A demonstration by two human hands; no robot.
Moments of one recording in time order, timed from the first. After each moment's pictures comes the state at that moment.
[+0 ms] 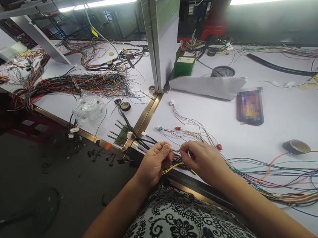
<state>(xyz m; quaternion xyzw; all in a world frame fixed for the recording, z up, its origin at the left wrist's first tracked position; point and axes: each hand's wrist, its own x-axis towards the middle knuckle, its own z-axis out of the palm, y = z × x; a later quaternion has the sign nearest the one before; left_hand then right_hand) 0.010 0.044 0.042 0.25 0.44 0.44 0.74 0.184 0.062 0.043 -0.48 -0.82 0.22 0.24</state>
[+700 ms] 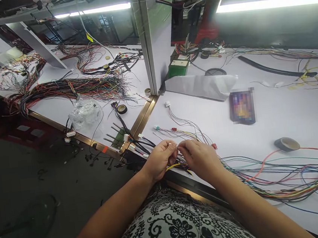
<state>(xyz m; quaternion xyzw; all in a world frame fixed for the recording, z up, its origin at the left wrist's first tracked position) 0.034 0.063 0.022 0.33 0.44 0.41 0.73 0.190 0.068 0.026 -0.54 -0.80 0.19 0.18</state>
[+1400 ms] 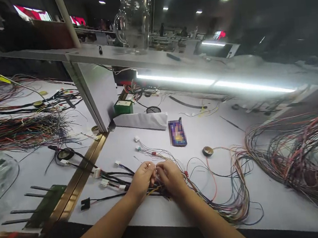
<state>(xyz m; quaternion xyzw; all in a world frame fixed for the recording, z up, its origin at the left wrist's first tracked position) 0.130 0.125 -0.025 0.44 0.41 0.36 0.71 0.270 0.096 -0.038 -0.58 -0.68 0.18 0.40</state>
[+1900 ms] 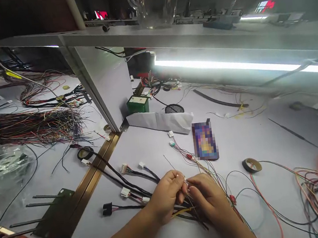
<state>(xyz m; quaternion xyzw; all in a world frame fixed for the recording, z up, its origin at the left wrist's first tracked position) 0.161 0.148 -0.024 0.34 0.36 0.33 0.80 0.321 0.107 -0.042 -0.55 -0.68 0.31 0.38</state>
